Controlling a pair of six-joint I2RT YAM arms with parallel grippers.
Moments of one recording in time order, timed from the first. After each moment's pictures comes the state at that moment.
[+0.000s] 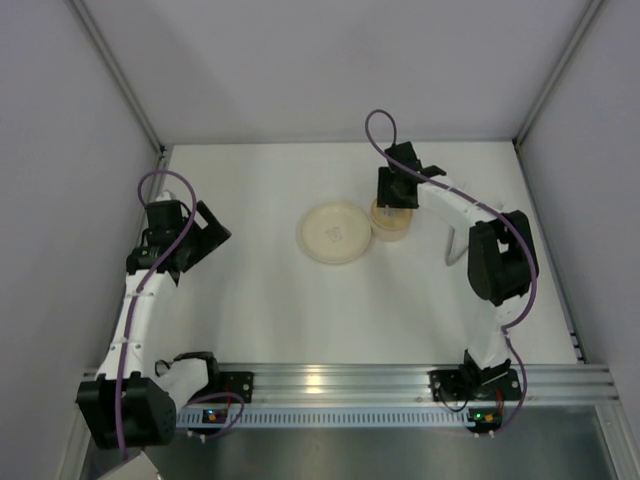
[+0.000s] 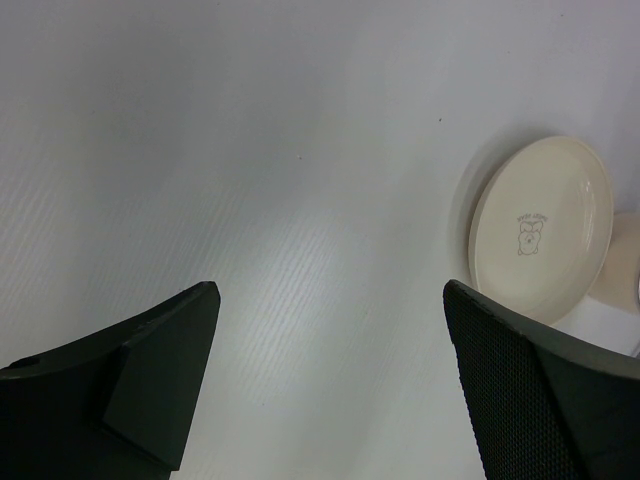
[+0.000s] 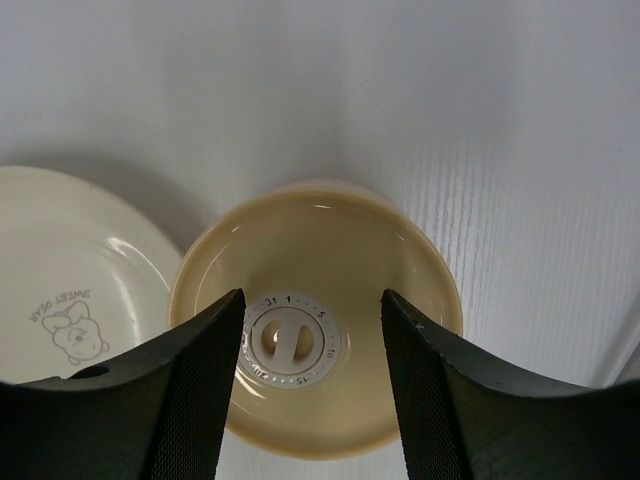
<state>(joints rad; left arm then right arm) 0.06 1.04 0.91 -0.62 0.06 -0.60 0.39 1.93 1.52 -0.52 0.19 0.36</state>
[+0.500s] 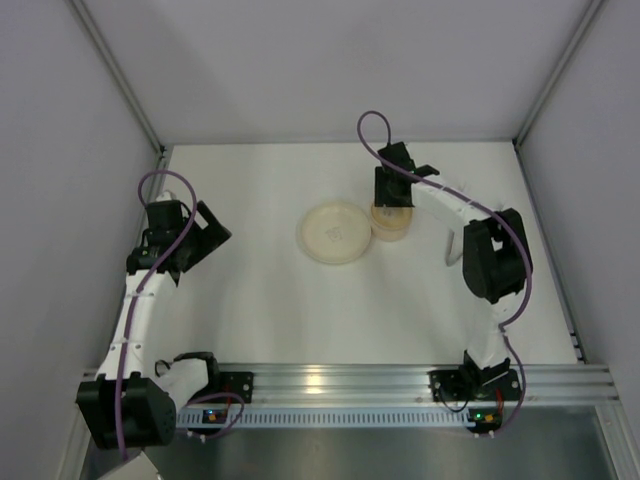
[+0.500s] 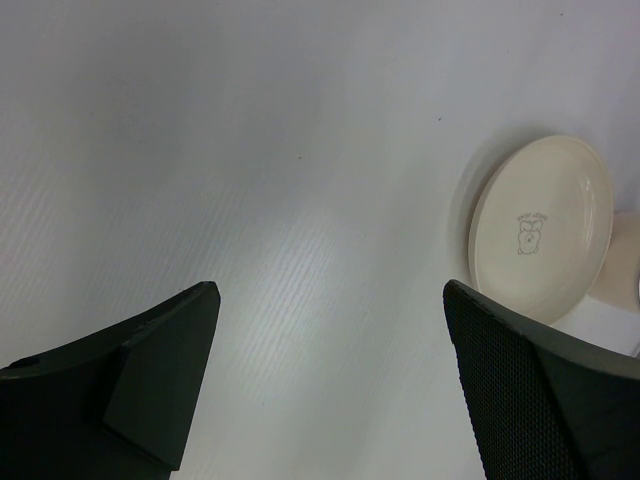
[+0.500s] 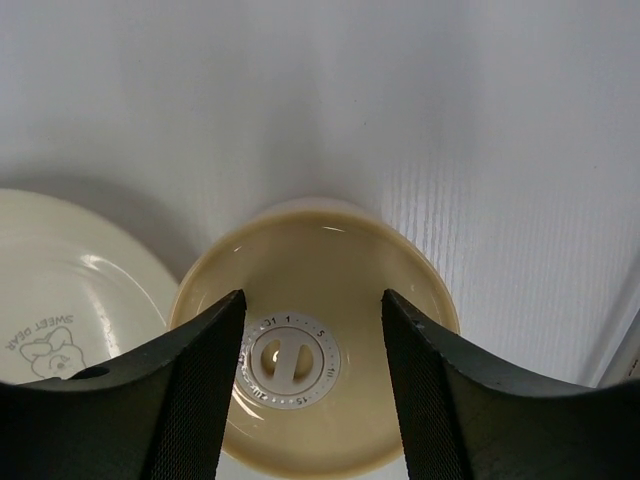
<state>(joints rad) 0.06 1.04 0.91 -0.62 0.06 -0.60 0.42 1.96 1.55 -0.53 0.27 0.34</state>
